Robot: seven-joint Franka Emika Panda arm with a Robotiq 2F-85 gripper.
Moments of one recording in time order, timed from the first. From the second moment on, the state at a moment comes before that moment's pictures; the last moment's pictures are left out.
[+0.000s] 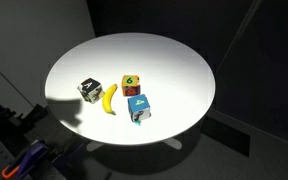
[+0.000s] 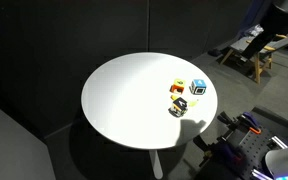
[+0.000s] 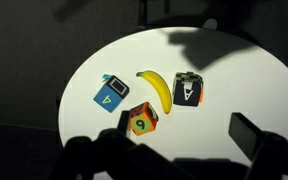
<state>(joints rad) -0.05 -0.93 0.03 -2.82 -0.13 2.04 0.02</state>
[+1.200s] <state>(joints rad) -0.05 -0.88 0.01 -2.76 -0.11 2.05 0.02</state>
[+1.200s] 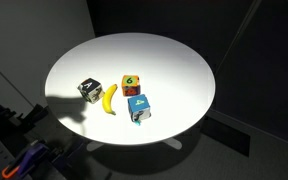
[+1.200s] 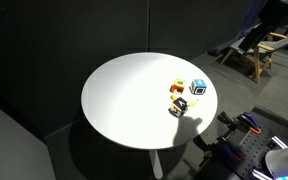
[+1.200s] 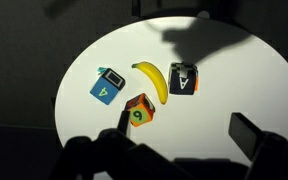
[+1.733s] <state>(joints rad) -0.02 -0.70 -0.05 -2.62 0.01 2.05 -0.01</state>
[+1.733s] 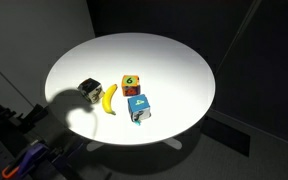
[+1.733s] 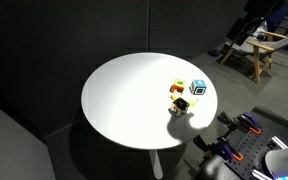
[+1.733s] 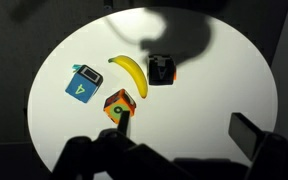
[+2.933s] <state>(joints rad) -0.06 -0.25 -0.13 -2.44 0.02 2.14 -0.12</state>
